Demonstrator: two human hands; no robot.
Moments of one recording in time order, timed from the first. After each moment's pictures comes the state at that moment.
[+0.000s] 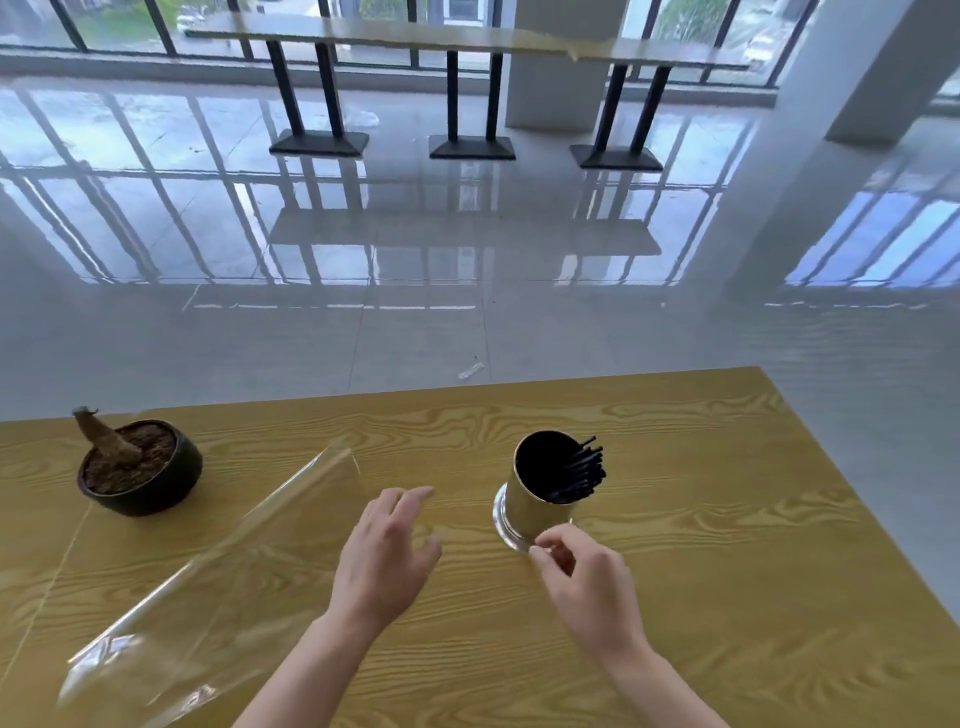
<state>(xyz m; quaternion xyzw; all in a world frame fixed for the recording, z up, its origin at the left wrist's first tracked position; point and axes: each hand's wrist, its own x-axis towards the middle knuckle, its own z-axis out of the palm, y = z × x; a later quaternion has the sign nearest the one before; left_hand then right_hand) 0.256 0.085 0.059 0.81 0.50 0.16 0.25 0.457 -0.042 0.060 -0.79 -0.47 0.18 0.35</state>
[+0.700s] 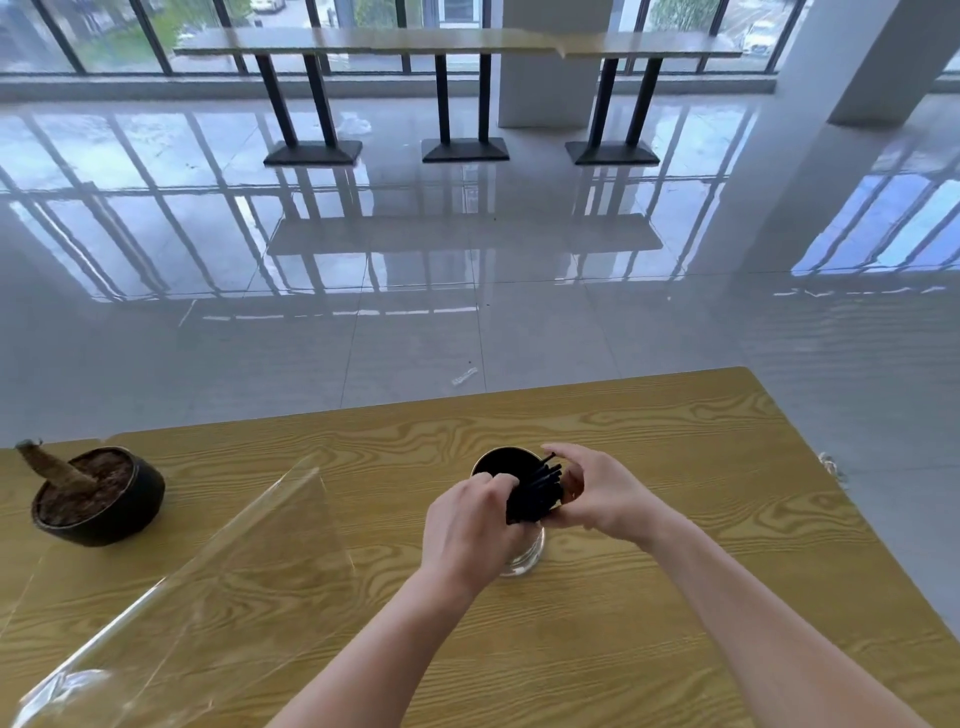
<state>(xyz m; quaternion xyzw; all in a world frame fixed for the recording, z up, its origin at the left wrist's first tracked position) 0.402 0.076 0.098 0.86 0.45 0.12 0.21 0.596 0.029 0.094 -0.69 -0.50 0.44 0.28</state>
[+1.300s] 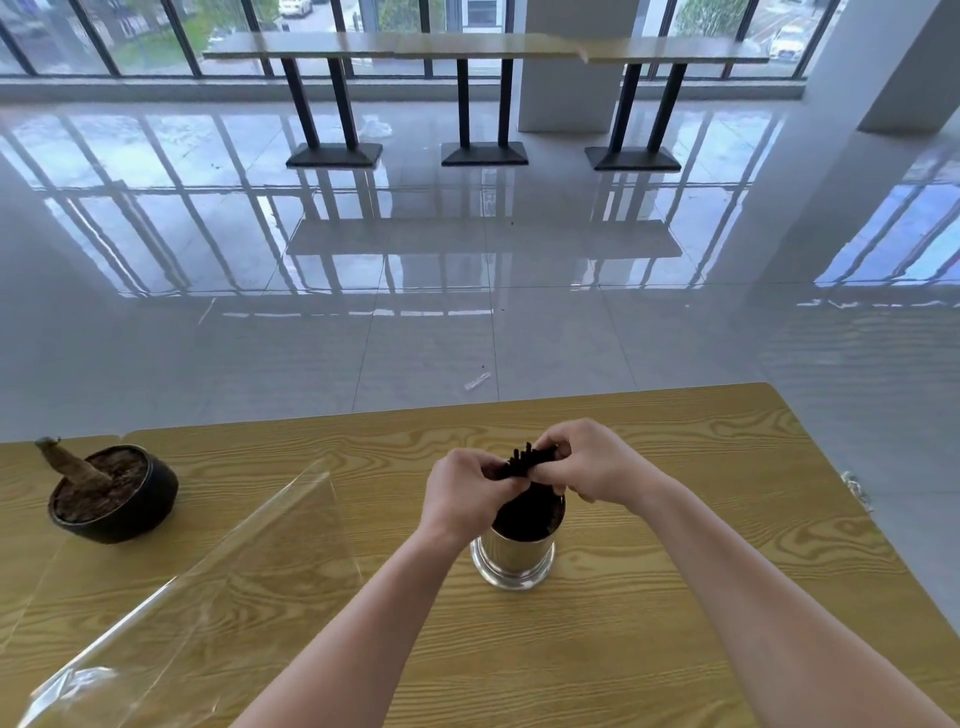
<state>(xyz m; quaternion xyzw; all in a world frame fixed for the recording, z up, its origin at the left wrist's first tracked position) 0.406 0.122 0.105 0.69 0.52 0.20 0.47 0.593 0.084 0.124 -0.69 -0.54 0.41 0.24</state>
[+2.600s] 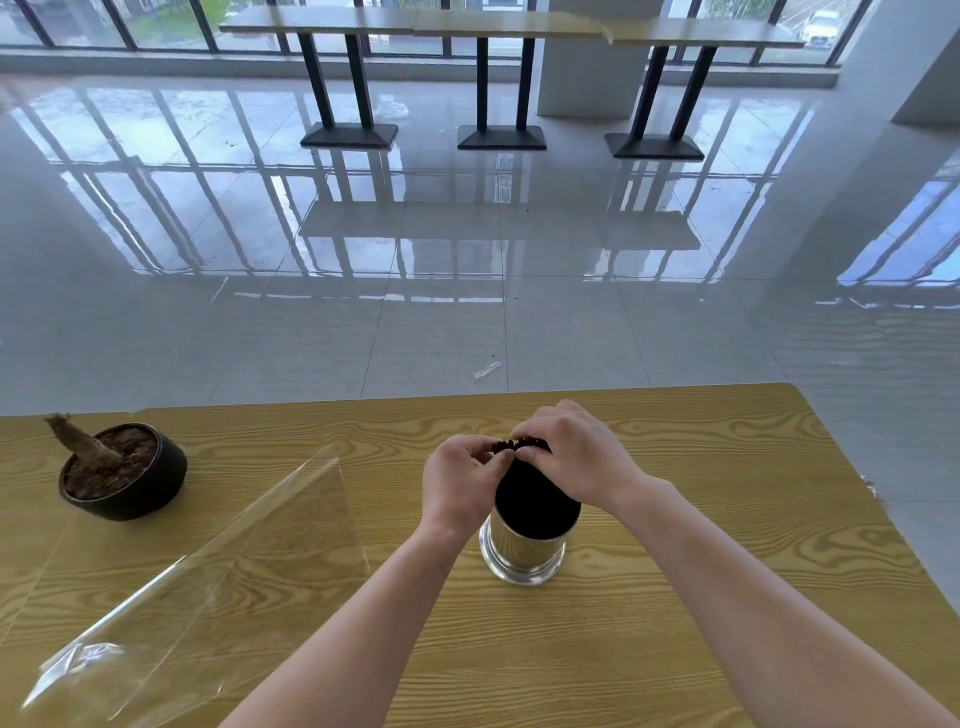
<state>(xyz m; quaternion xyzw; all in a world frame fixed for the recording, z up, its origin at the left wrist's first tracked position) 0.399 0.133 0.085 0.63 0.55 0.30 0.46 0.564 0.102 0.112 -0.68 -0.70 0.15 0.17</state>
